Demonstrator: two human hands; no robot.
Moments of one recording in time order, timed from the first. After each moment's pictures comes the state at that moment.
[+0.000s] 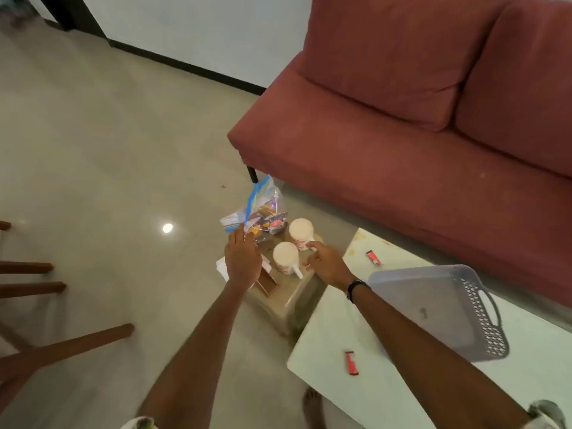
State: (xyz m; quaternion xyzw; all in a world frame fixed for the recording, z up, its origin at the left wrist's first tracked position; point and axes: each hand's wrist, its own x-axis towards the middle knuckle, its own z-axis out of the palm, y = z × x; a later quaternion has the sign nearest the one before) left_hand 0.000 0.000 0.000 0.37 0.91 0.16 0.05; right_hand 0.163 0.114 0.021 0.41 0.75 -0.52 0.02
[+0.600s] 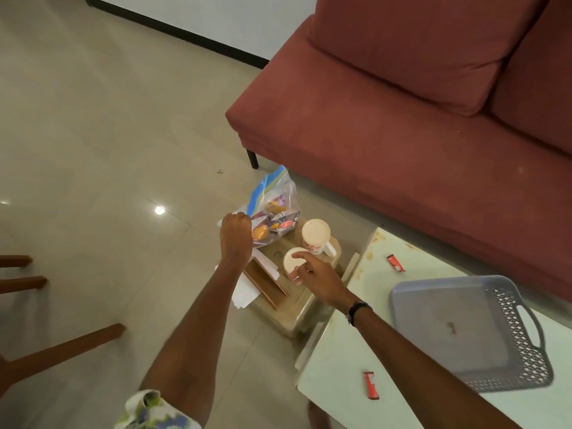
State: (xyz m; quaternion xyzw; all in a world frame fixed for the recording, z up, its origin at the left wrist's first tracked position) left_hand -0.109 0.049 -0.064 0.43 0.90 0.05 0.01; right_hand 0.097 0.107 -0.026 0.39 0.71 -0.59 0.03
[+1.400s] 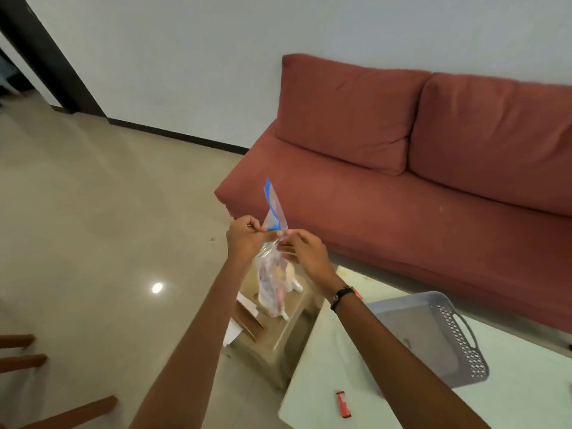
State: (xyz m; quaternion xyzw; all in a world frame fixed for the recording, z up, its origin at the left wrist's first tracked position) left_hand 0.036 0.076 0.186 0.25 0.78 0.52 0.24; right_hand 0.171 0.122 0.173 0.38 0.55 -0.70 -0.25
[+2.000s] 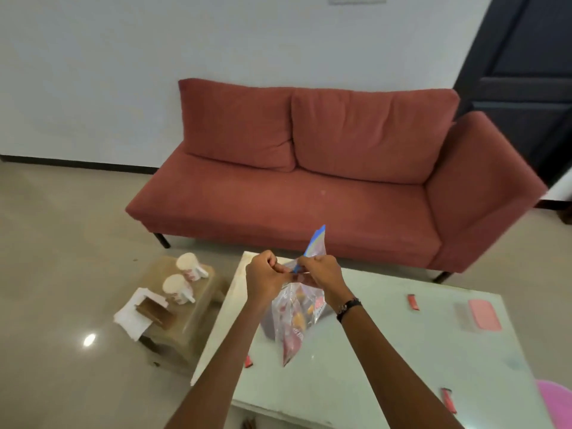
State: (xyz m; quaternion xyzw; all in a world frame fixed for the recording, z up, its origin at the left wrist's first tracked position) left_hand 0.415 0.034 0.179 0.40 0.74 0.44 0.31; right_hand 0.536 0.088 0.178 0.57 0.45 -0.62 -0.30
